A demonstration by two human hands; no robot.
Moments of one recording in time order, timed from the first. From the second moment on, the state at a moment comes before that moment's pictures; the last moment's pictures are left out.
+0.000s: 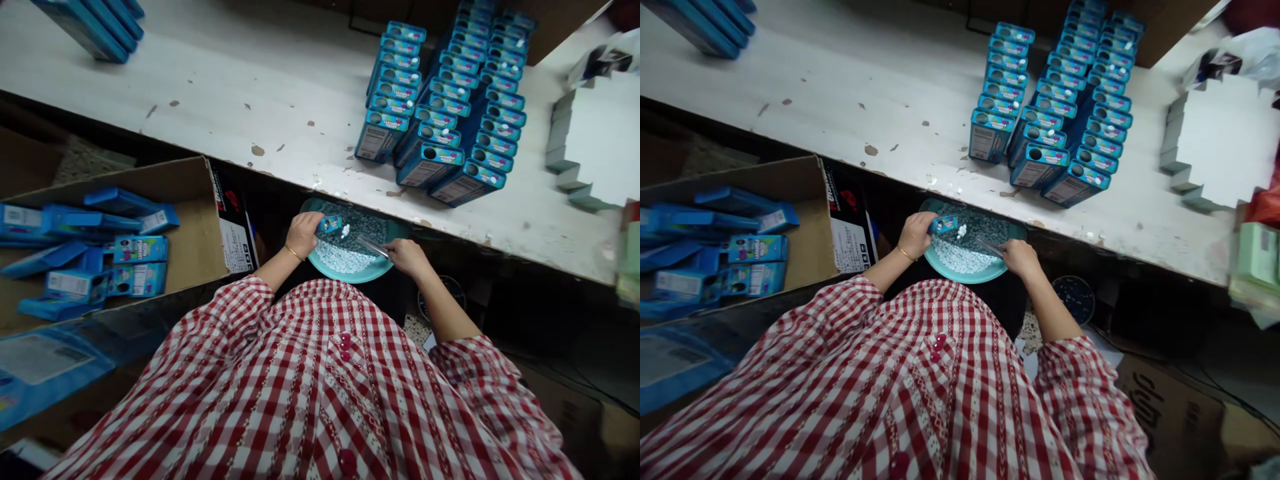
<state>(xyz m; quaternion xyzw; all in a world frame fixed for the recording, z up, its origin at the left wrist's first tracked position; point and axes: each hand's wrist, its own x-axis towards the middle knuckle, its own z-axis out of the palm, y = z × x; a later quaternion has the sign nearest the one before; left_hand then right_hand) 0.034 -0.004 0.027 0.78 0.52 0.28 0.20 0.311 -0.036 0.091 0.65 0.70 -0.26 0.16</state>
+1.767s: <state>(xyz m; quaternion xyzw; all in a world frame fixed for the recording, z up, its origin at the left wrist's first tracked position) -0.339 -0.040 0.010 0.28 0.89 0.23 0.28 0.281 -0.026 -0.030 0.70 0.62 -0.35 -0.02</state>
